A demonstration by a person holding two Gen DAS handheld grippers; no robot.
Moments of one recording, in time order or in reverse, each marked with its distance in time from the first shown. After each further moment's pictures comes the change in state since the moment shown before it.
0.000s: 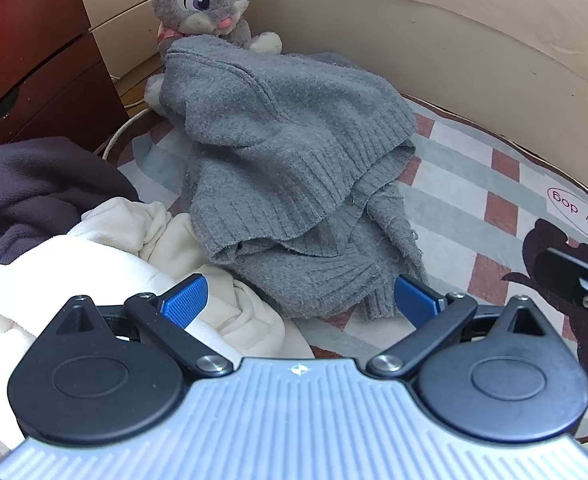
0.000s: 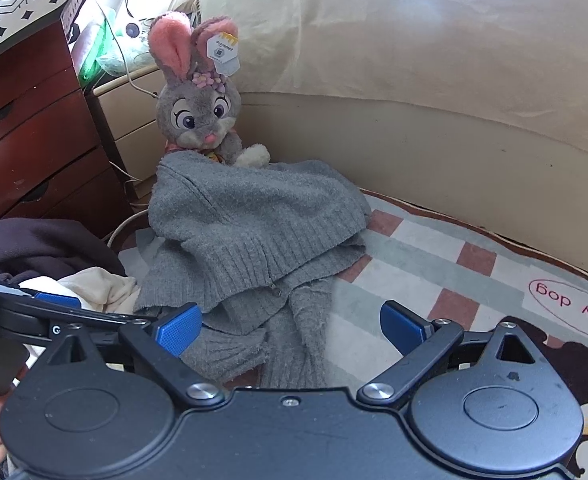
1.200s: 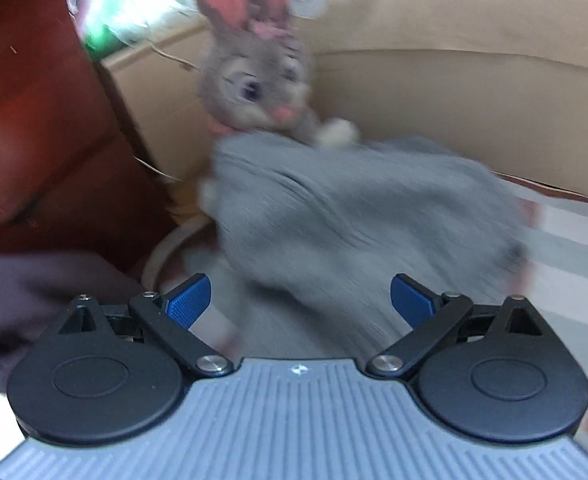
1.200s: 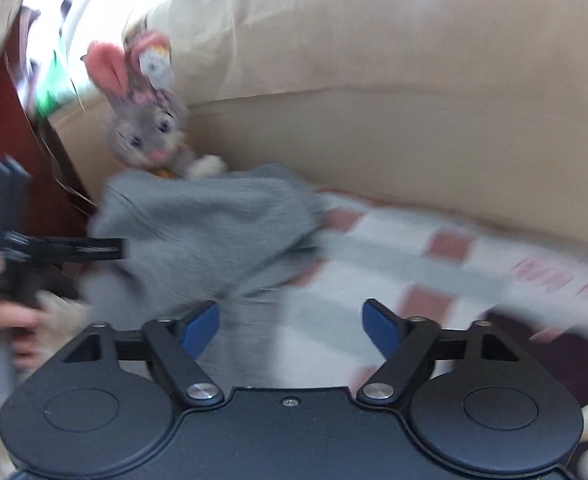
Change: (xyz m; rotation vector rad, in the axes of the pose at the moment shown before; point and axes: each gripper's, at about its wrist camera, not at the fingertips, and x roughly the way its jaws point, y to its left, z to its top) left arm 0.101 -0.010 0.074 0.029 -0.298 0.384; right arm 0.042 -0.092 -0.012 0.169 -0.036 0.055
